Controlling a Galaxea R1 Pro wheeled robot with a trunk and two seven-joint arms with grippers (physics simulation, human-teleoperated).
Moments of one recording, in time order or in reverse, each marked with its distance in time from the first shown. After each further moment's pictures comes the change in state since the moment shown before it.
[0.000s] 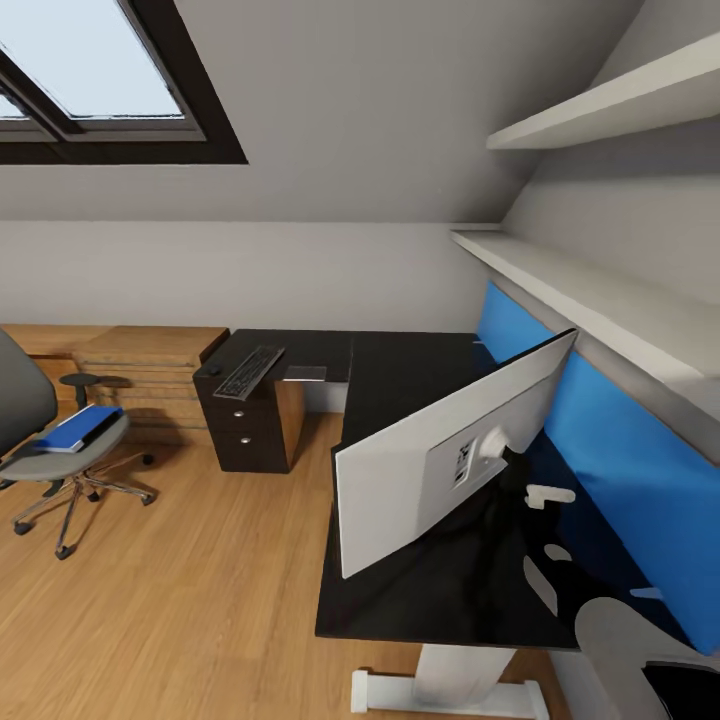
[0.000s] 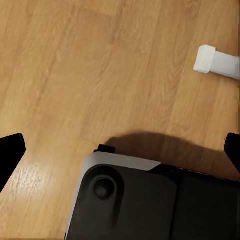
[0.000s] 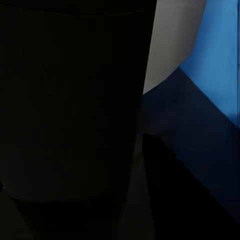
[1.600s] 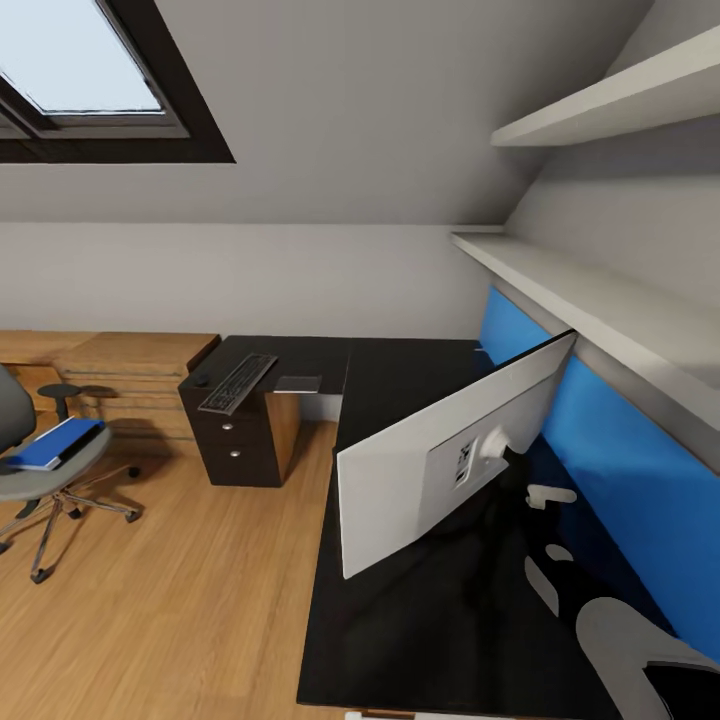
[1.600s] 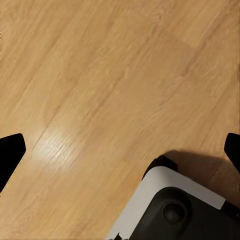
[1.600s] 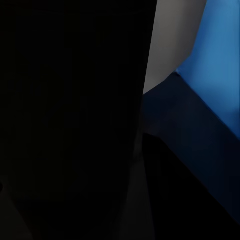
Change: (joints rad) left arm -0.063 0.208 0.196 -0.010 0.198 0.241 -0.026; right arm 0.000 -0.003 -0.003 0.000 0.004 0.001 0.001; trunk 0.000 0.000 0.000
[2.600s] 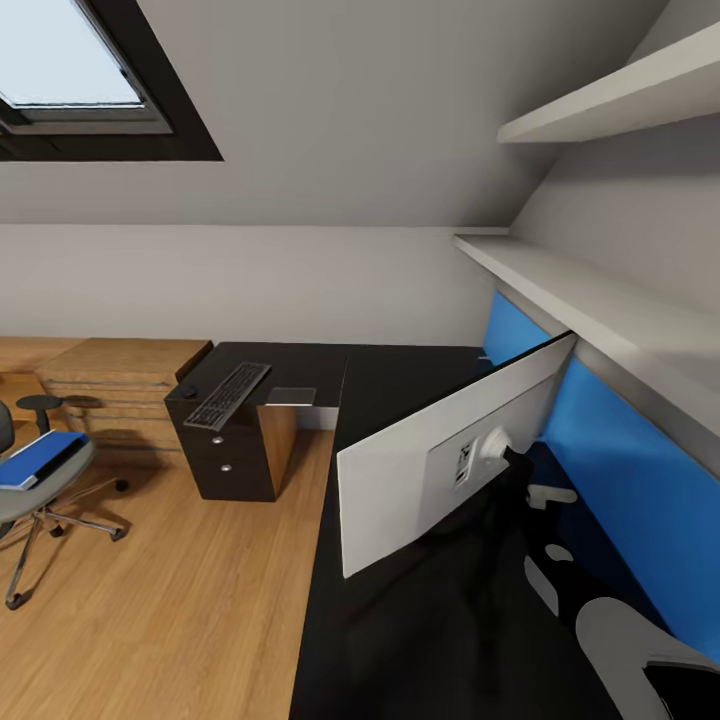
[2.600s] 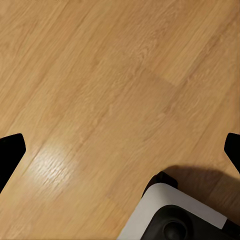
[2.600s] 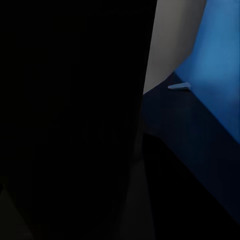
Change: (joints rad) left arm 0.000 0.000 -0.001 0.002 -0.001 -0.073 0.000; right arm 0.000 0.001 0.003 0.000 -0.008 -0.001 -0.005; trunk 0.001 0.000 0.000
